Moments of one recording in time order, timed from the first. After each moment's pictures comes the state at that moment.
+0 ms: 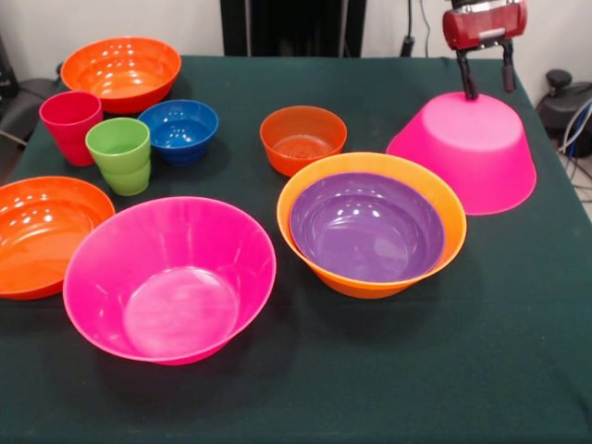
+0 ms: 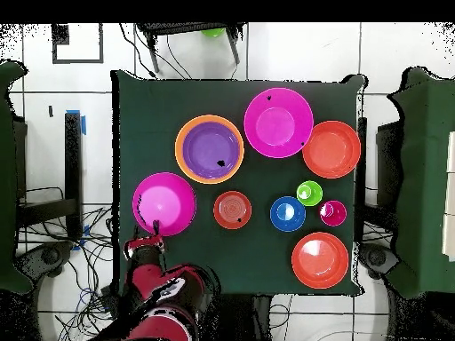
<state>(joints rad) 0.23 -0.49 -0.10 2.11 -0.28 -0.69 2.11</state>
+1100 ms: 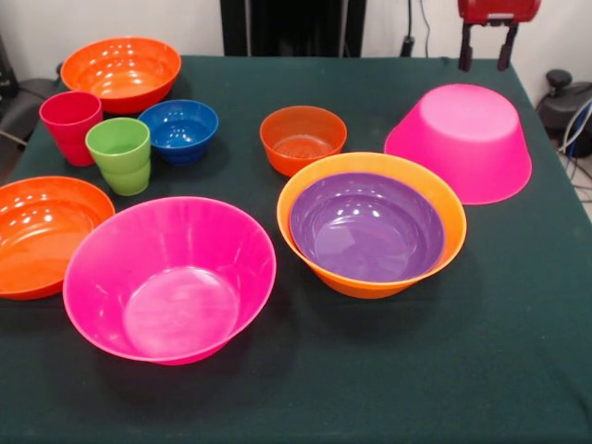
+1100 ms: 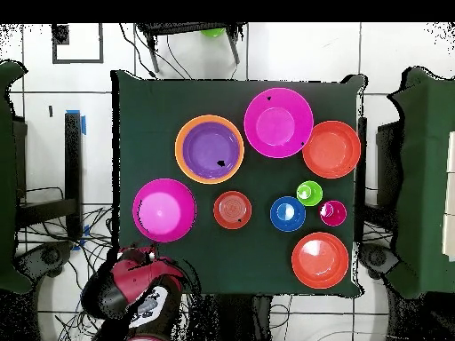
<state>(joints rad) 0.27 -0.65 -0.04 2.11 -0.09 -0.08 2.11</state>
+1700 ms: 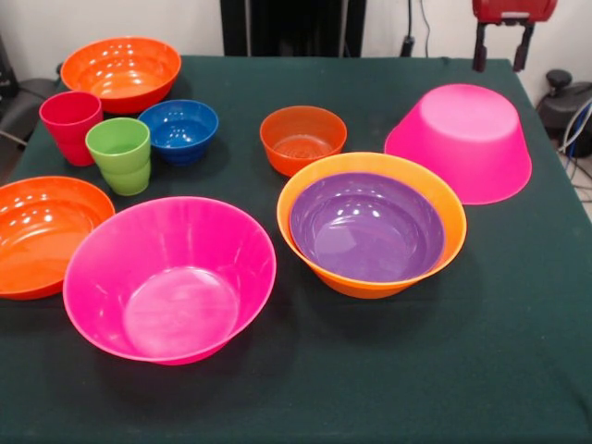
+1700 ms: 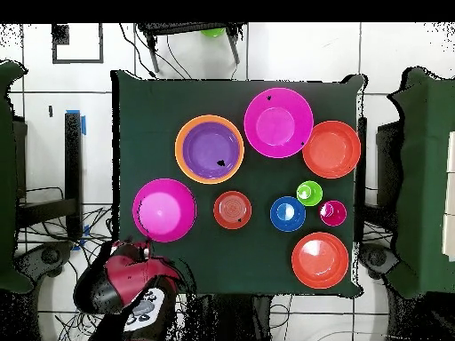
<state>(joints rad) 0.28 -0.67 -0.03 2.10 -0.01 -0.08 2.11</state>
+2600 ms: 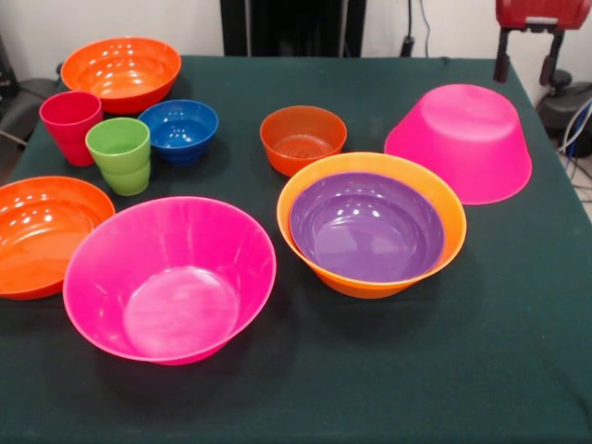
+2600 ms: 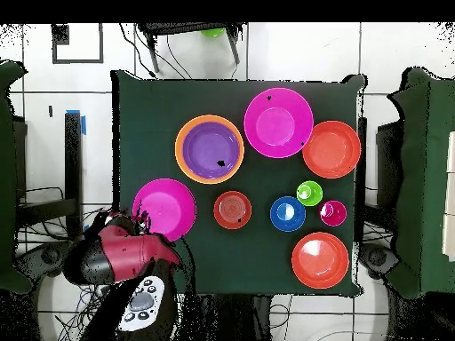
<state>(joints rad) 0.29 -0.70 -0.09 1.94 0.11 0.09 2.11</state>
